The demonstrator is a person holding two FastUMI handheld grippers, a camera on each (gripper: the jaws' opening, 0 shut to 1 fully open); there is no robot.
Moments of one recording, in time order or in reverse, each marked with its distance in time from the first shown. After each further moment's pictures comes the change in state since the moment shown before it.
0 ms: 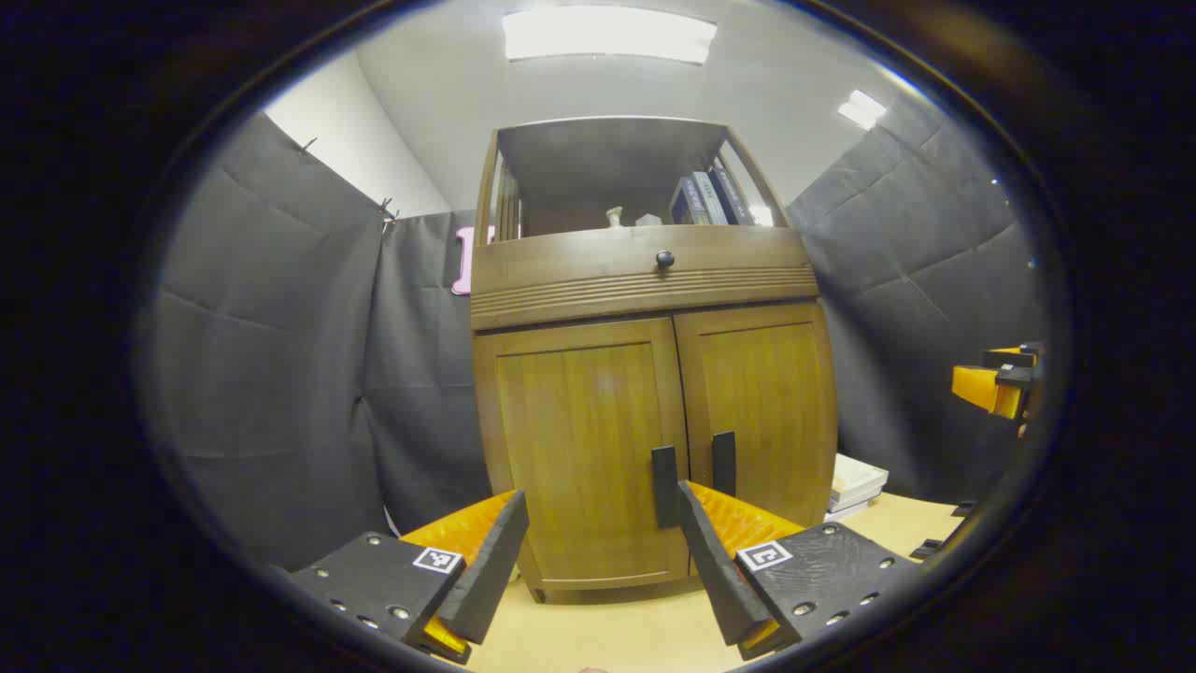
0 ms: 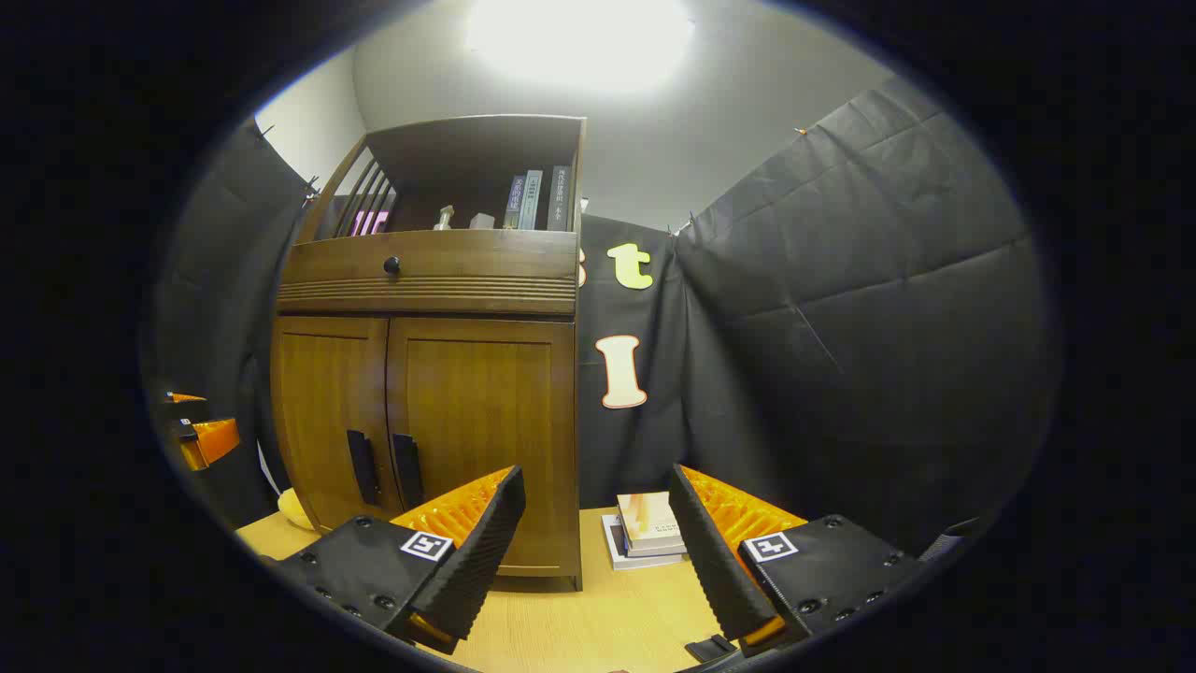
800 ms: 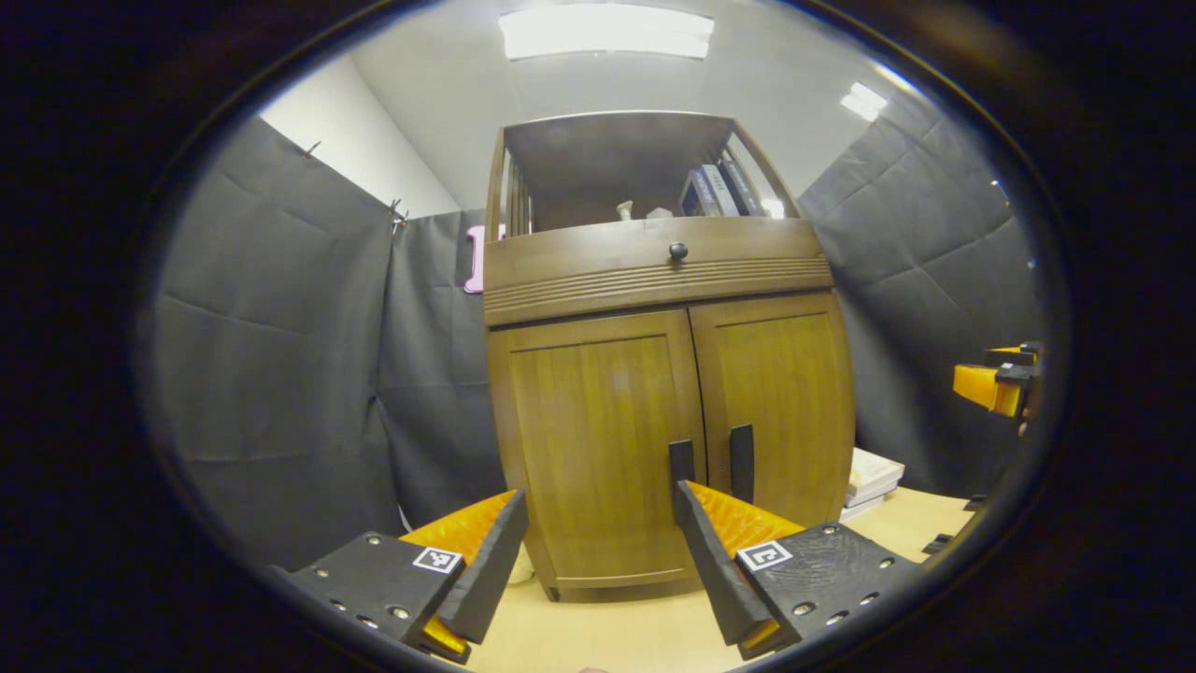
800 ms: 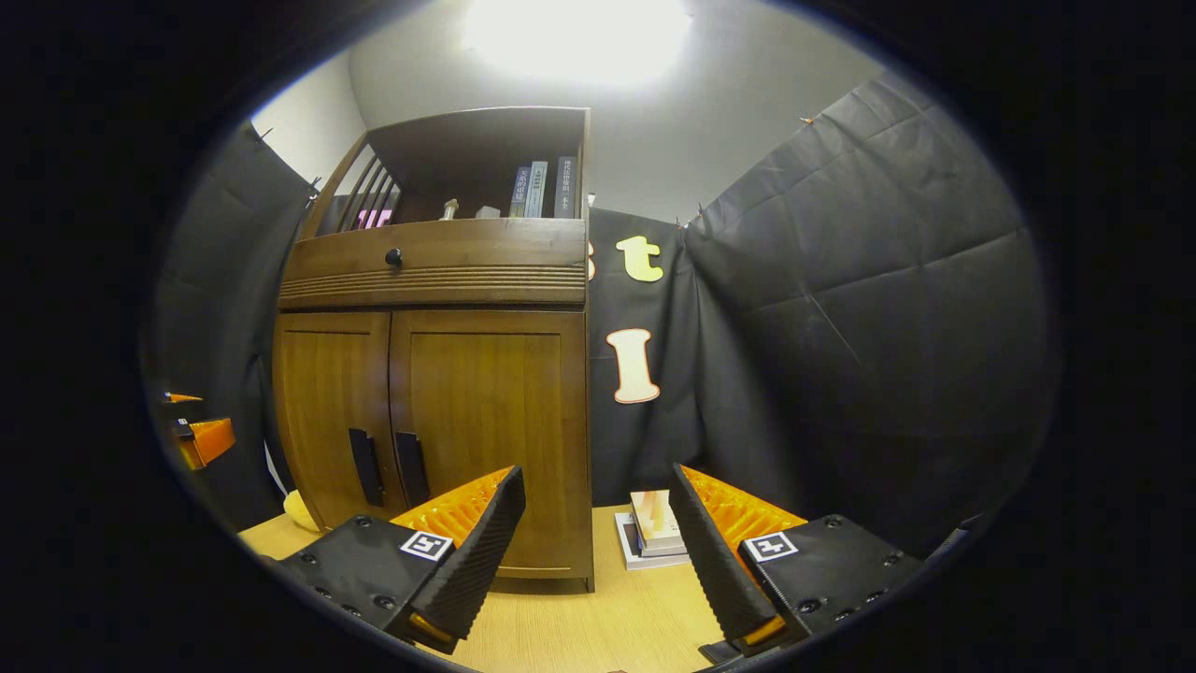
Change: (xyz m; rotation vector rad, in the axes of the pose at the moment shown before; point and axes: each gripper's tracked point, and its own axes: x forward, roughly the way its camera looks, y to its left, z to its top) left arm 0.002 -0.002 -0.009 0.026 0.007 0.062; right arm 0.026 0.011 -0.012 0.019 0.005 0.042
